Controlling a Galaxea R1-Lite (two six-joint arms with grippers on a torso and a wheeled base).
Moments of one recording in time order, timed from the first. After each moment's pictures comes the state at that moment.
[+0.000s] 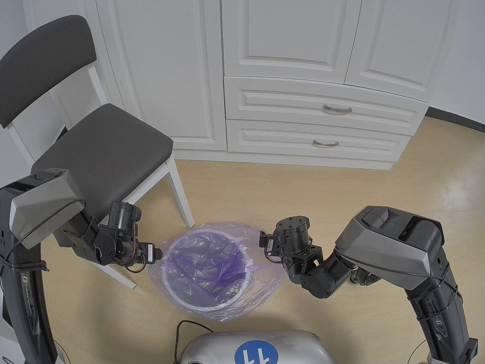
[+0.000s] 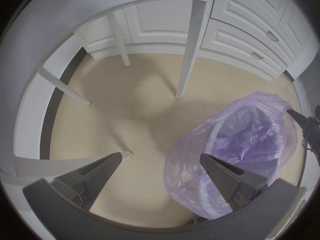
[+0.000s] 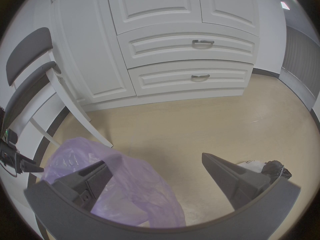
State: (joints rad) left arm -0.15 2.29 -0.92 -0.47 0.12 -0.14; right arm 0.62 2.58 -1.25 -0.92 -0.52 0.38
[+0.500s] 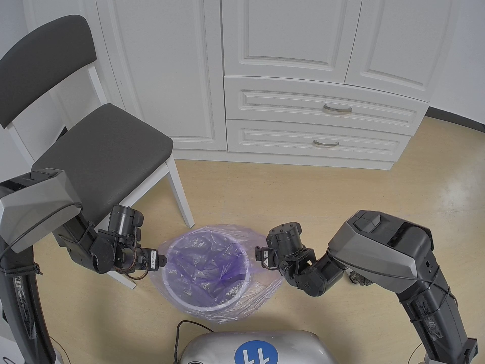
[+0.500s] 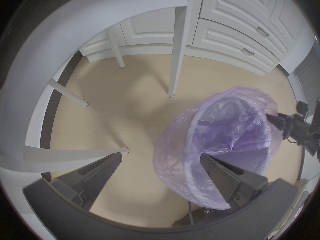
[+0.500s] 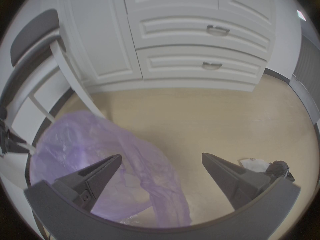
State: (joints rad) left arm -0.20 2.22 -0.82 -0.51 0.12 -0.13; right arm 0.62 2.65 -1.35 -0.75 -0.43 0.32
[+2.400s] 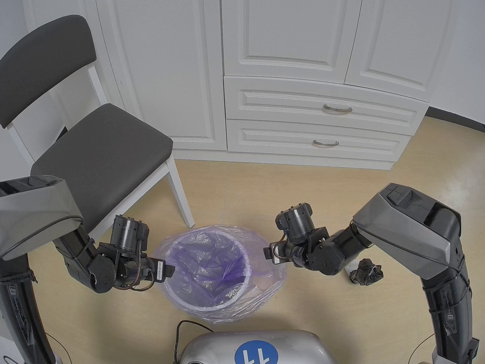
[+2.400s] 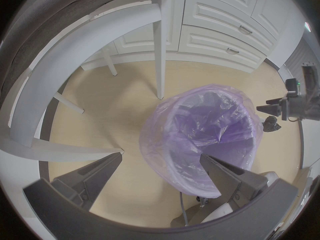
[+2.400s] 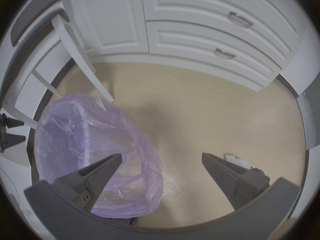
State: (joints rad) left arm -0.28 2.15 -0.65 -0.66 0.14 -0.12; right arm 0.58 2.49 -1.36 -0.39 -0.32 0.23
